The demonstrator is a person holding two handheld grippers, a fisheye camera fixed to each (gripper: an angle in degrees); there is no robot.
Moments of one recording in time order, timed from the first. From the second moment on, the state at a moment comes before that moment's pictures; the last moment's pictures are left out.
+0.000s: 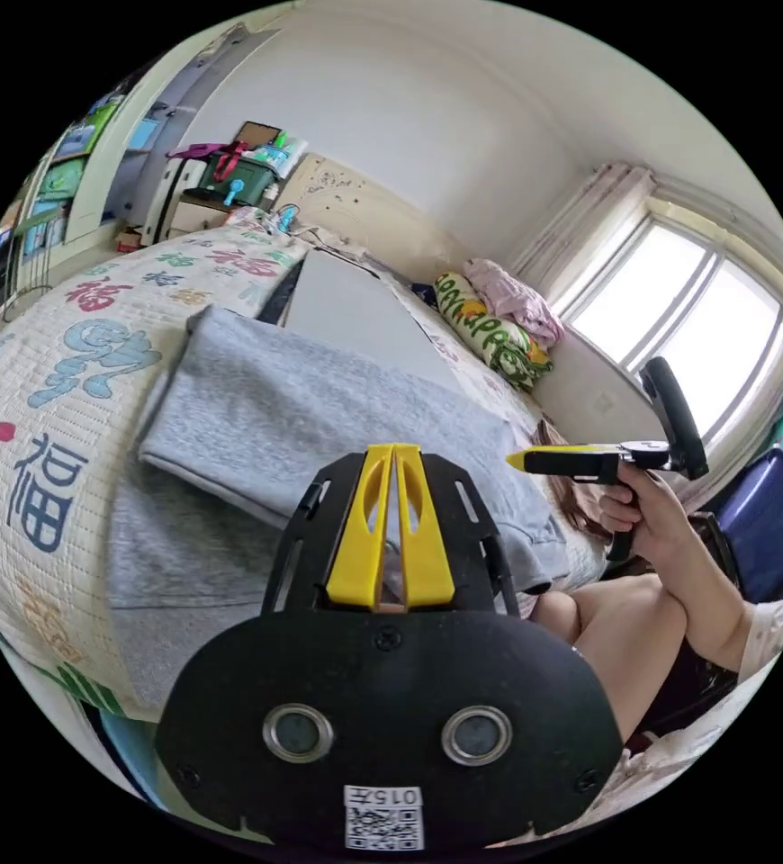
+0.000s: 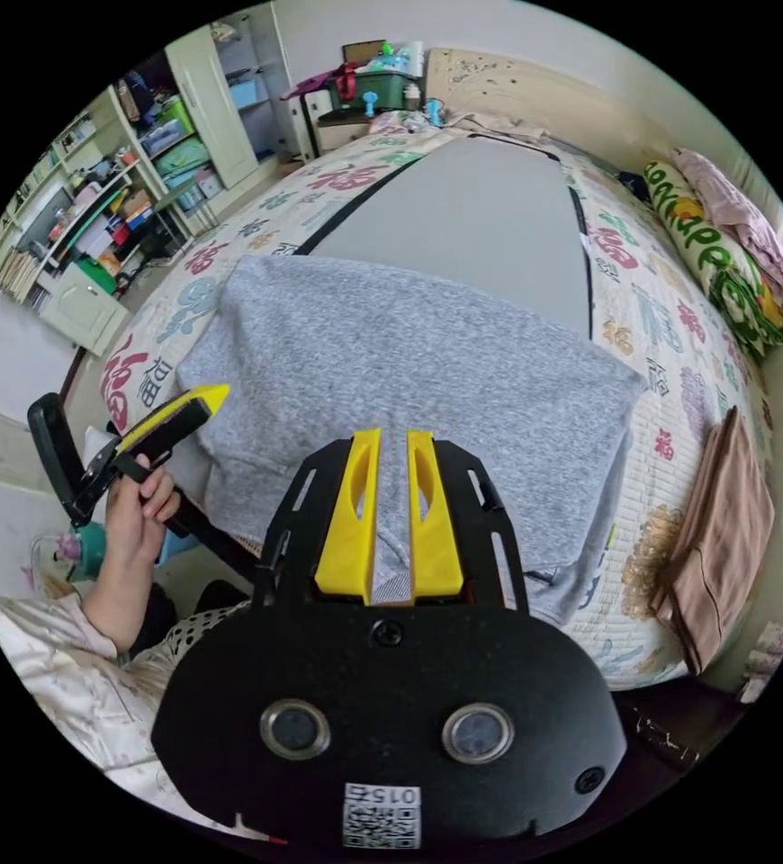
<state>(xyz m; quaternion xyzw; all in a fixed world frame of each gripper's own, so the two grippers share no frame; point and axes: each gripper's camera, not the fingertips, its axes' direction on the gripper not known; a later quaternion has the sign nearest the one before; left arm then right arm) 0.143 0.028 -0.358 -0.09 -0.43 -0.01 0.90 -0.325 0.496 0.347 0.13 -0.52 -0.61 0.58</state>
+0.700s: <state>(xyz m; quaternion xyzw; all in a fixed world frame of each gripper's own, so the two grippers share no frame) 0.073 0.142 -0.337 -0.28 -0.36 0.11 0.89 -0.312 0.507 0.379 0.13 -0.50 -0.59 0.62</state>
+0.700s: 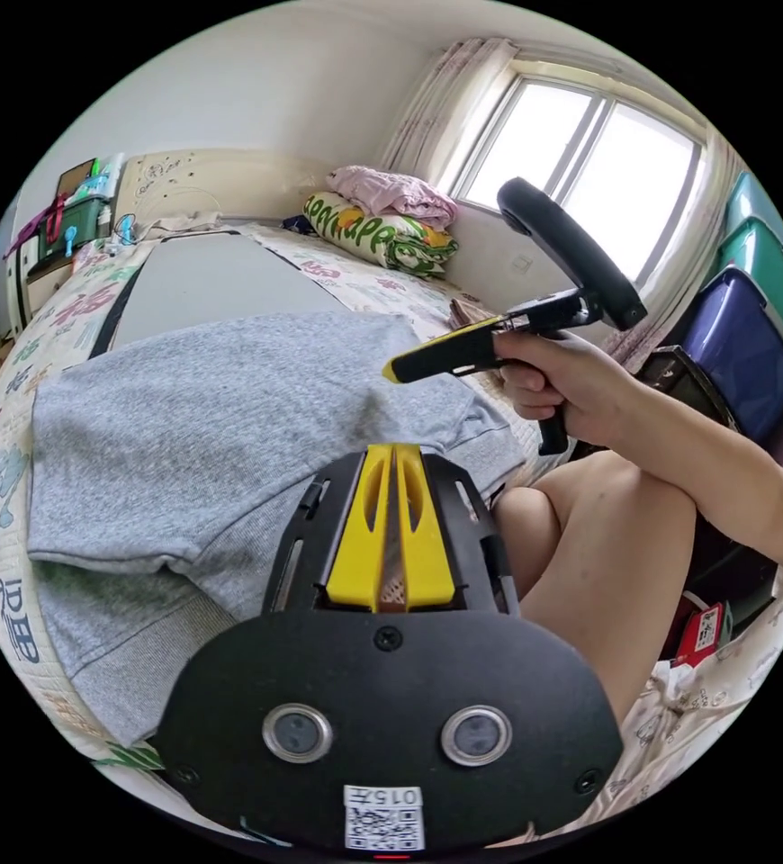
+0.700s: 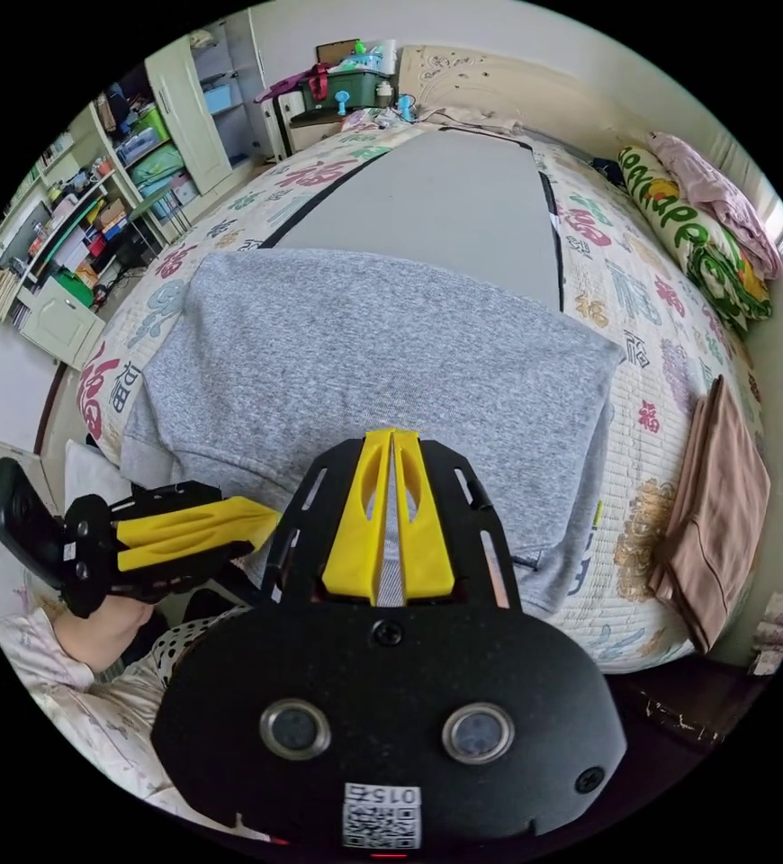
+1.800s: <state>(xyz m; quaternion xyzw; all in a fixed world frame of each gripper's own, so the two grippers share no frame) -0.057 0.269 -0.375 -0.35 -0.36 0.21 0.84 -0.185 0.118 0.299 -0.12 -0.70 -0.37 0.59</state>
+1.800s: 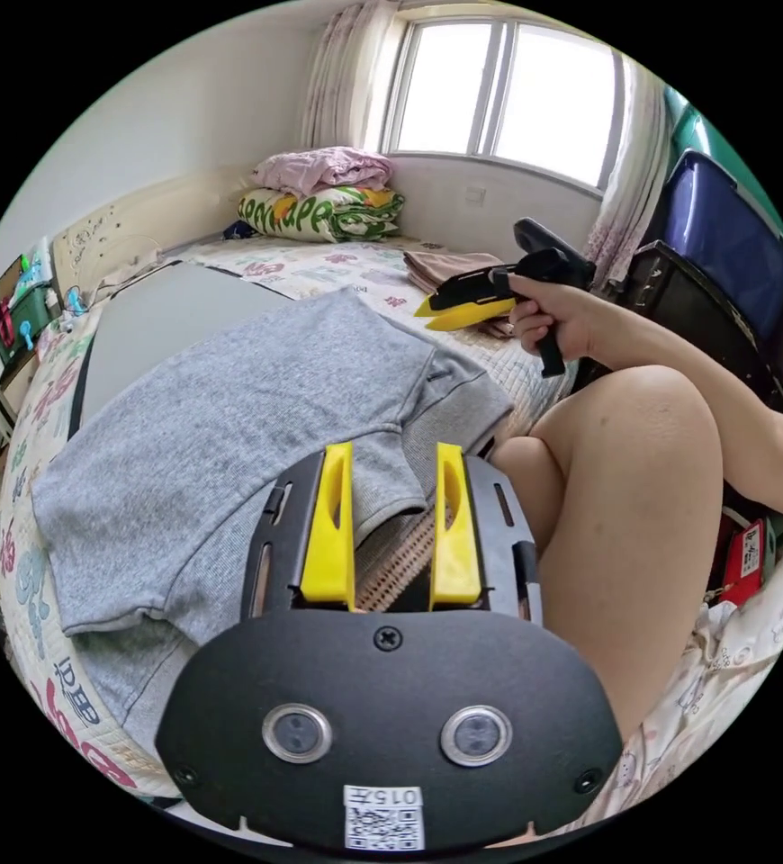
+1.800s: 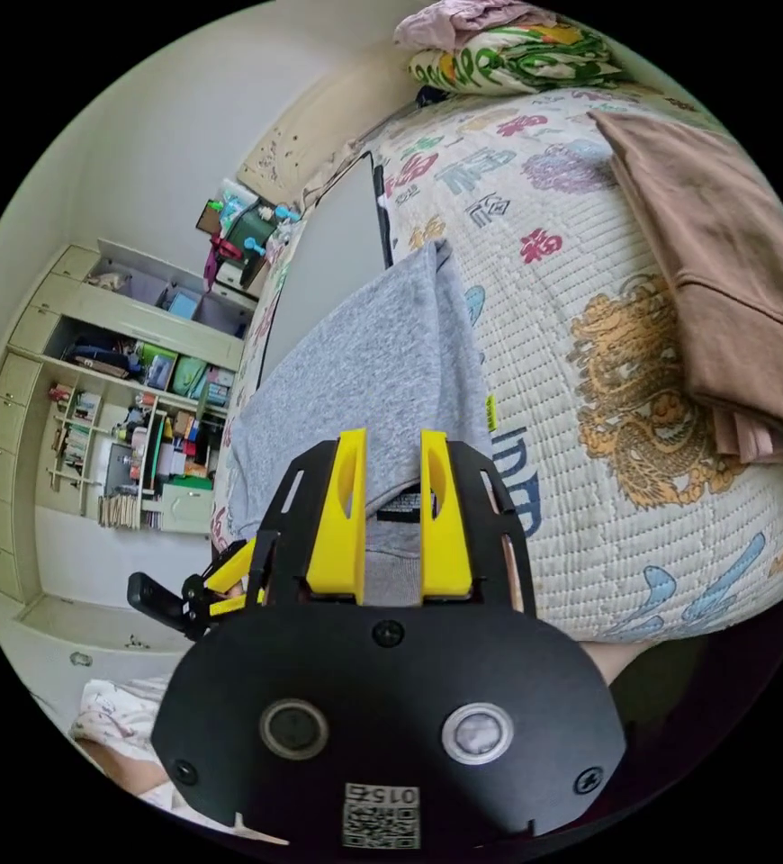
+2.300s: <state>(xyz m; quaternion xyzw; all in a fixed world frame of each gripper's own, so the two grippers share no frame) -0.100 0.319 -0.353 -0.42 -0.40 0.27 0.77 -0.170 0.072 0.180 -0.16 -0.68 -0.40 0.59</state>
